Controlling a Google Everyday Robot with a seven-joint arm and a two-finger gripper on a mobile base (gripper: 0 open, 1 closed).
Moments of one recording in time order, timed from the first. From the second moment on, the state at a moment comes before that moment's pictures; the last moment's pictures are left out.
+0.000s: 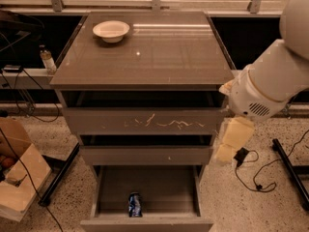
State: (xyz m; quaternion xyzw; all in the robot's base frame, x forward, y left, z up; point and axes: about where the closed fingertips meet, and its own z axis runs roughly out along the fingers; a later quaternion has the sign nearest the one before) arm 0.440 -0.155 0.873 -0.59 0.79 0.06 0.17
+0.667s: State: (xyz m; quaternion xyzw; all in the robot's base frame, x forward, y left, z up) arm 0.446 -0.147 0.829 -0.56 0.81 0.08 0.18
